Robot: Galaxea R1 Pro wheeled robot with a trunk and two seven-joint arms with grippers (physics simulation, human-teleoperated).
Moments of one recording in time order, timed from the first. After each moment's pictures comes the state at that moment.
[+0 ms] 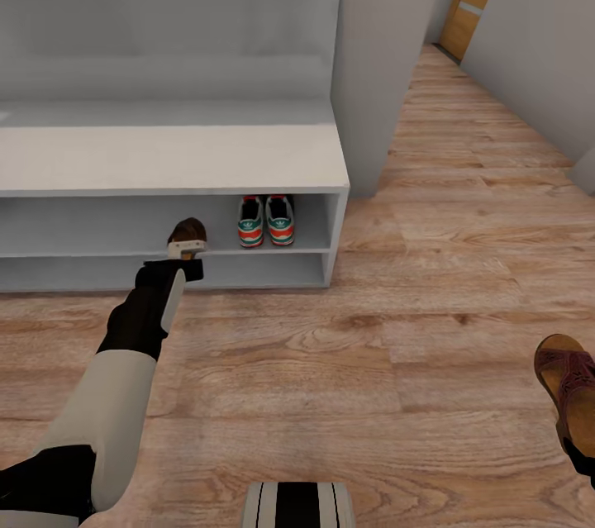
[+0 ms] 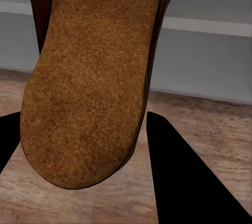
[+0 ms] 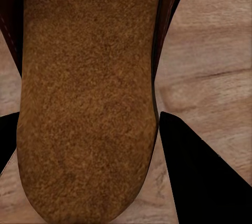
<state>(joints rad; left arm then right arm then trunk) -0.95 -0.03 0.11 -1.01 -0.03 0.75 0.19 -0.13 -0.18 -0.91 -1.26 0.28 0.13 0.55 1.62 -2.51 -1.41</state>
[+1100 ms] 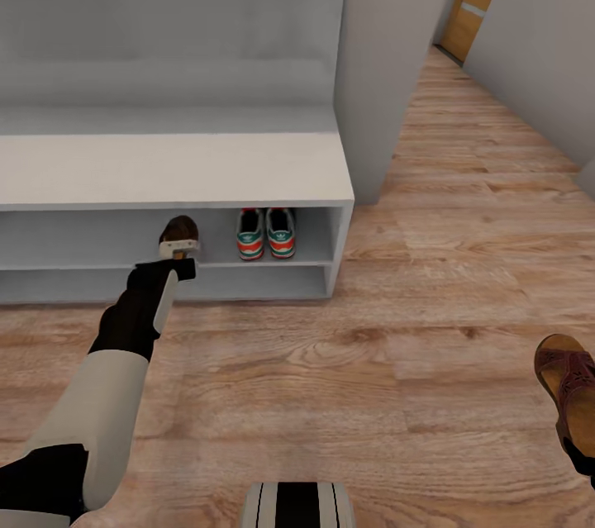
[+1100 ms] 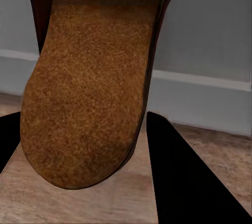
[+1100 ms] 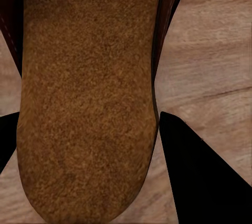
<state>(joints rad) -0.95 0.00 0.11 -1.00 -0.02 0.71 0.19 -0.13 -0.18 -0.91 -1.26 0.28 0.13 0.55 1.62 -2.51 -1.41</state>
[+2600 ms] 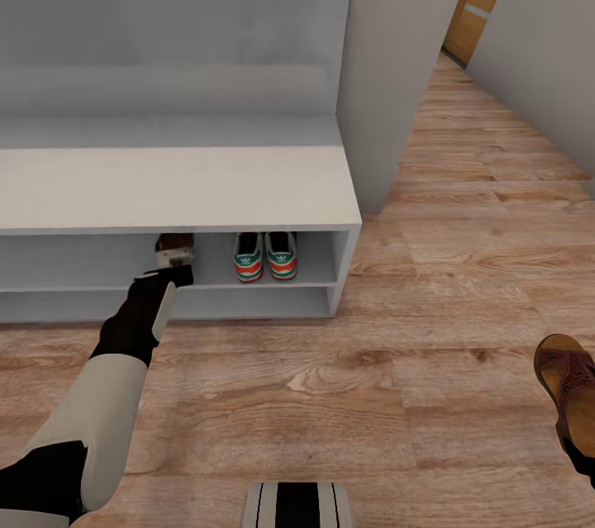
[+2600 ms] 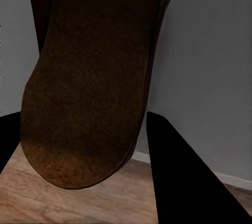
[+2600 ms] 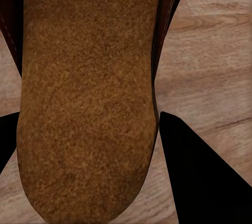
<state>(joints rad) -0.94 0.01 0.16 -0.88 -0.01 0.53 0.18 -0.13 -0.18 -0.91 -1.26 0.28 0.13 0.55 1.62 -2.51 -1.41</state>
